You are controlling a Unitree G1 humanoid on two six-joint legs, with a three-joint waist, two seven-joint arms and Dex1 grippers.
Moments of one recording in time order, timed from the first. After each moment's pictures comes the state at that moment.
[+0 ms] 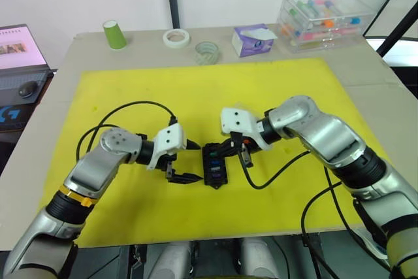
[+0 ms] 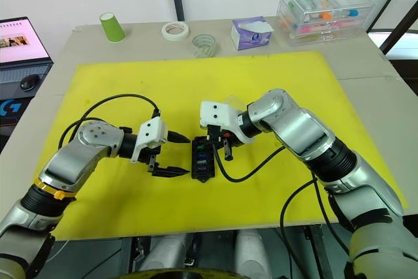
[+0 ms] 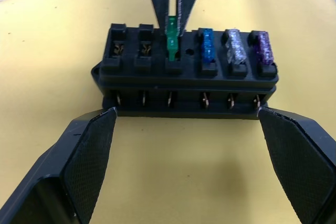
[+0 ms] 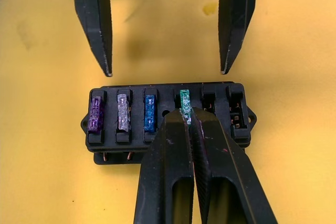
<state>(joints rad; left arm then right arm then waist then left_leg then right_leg) -0.45 0.69 -0.29 -0.17 -0.29 0.44 -1.20 -0.86 -0.71 0.54 -0.24 0.26 0.83 1.18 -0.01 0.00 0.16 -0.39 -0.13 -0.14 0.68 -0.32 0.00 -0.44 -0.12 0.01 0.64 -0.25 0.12</state>
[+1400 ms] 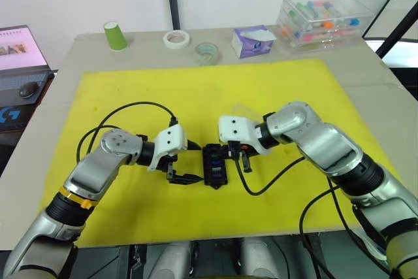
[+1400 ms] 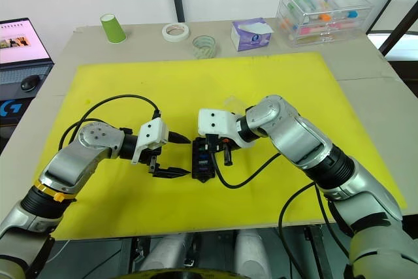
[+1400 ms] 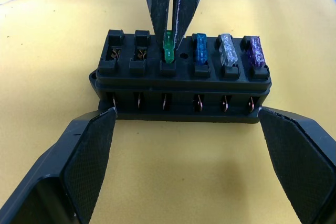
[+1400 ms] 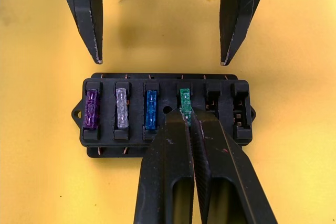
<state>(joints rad) -0.45 0.69 -0.29 -0.19 -0.29 0.45 -1.18 -0.82 -0.70 0.57 -0.29 0.14 0.83 1.17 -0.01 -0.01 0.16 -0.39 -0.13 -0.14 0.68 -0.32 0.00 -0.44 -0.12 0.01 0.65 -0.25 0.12</state>
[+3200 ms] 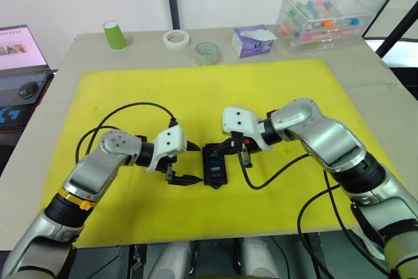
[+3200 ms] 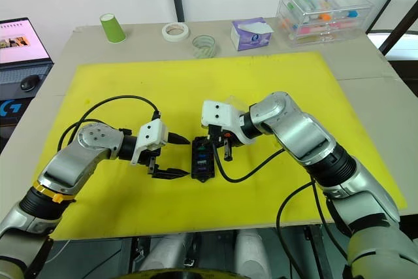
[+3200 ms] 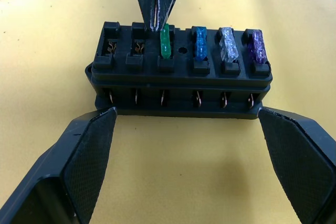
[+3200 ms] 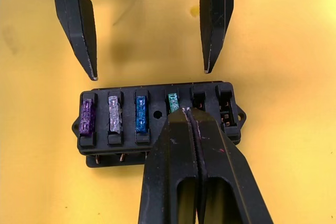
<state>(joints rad) -0.44 0.69 -0.29 -0.20 -0.29 0.45 -1.18 -0.80 -0.69 0.49 -0.27 0.21 0.83 1.16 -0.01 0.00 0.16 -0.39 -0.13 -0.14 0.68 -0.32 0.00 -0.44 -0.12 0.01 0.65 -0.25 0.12</state>
